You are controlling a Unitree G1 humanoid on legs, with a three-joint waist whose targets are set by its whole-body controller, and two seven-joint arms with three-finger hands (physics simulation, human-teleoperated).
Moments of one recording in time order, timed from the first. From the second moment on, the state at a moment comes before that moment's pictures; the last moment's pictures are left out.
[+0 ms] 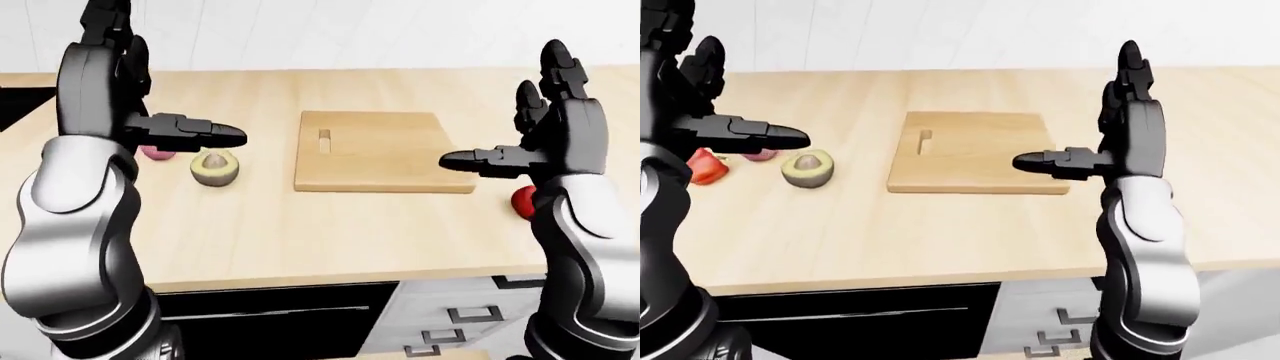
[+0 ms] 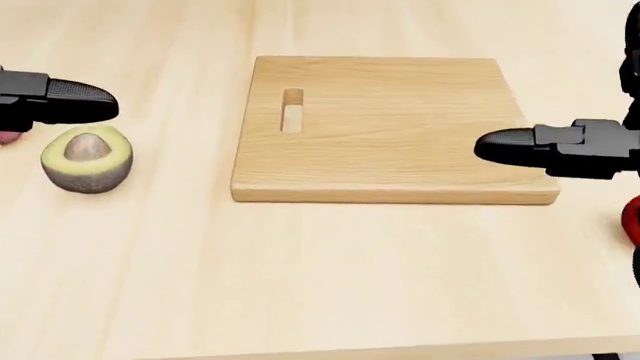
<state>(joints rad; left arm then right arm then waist) -0.73 0.40 0.24 -0.60 0.00 1.04 -0.08 -0.49 -0.32 -0.29 -0.59 0.09 0.85 -0.06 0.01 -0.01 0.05</state>
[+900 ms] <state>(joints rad) -0.72 0.43 0.26 -0.62 -0.02 1.05 -0.08 -0.30 -0.37 -0.39 -0.40 -0.32 0.79 0.14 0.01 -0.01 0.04</state>
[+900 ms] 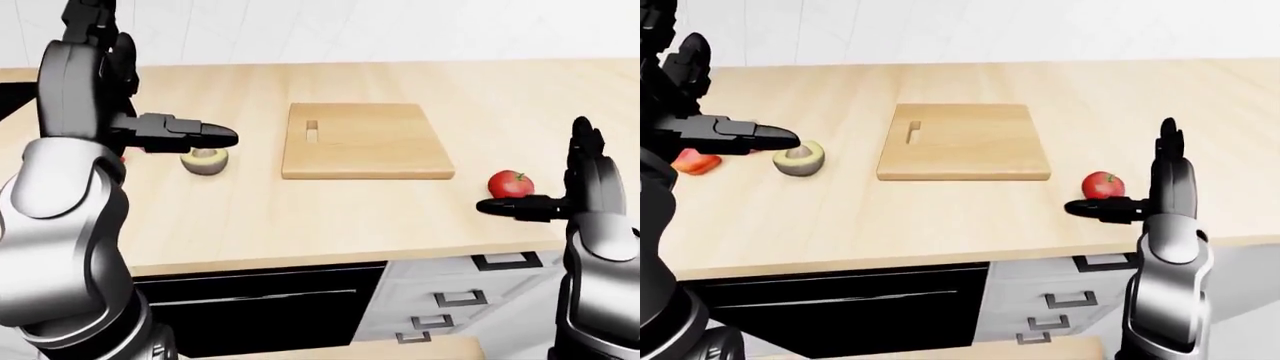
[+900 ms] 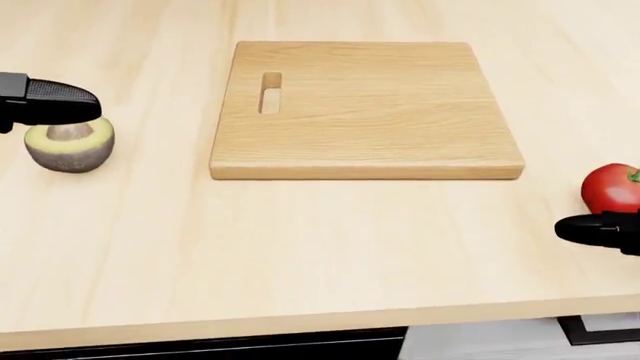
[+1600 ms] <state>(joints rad) -0.73 0.46 0.28 -0.64 -0.03 1.08 -0.08 -0.22 -0.33 -0.40 -0.42 -0.32 0.75 0.14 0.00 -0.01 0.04</state>
